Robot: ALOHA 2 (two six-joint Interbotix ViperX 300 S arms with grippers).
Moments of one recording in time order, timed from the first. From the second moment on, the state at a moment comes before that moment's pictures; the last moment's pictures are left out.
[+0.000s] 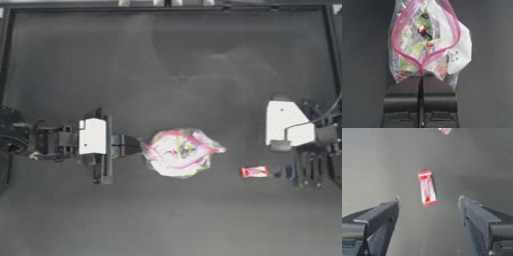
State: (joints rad) left arm 0.06 0.02 0.98 -0.08 -0.59 0.17; right arm 0.06 -0.50 0.78 -0.07 0.90 0.27
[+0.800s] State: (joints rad) left arm 0.06 0.02 0.98 -0.08 -0.59 0.17; right arm 0.07 -0.32 0.86 -0.07 0.72 0.33
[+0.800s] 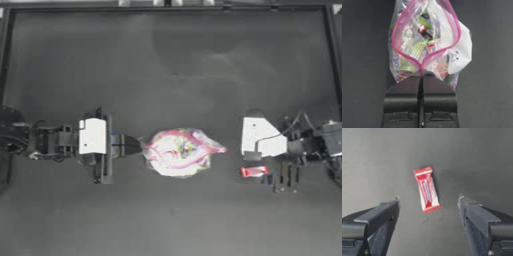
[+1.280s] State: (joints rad) left arm 0.06 0.02 0.98 -0.08 -0.59 0.16; right arm 0.09 -0.21 0.89 -0.07 0.61 0.36
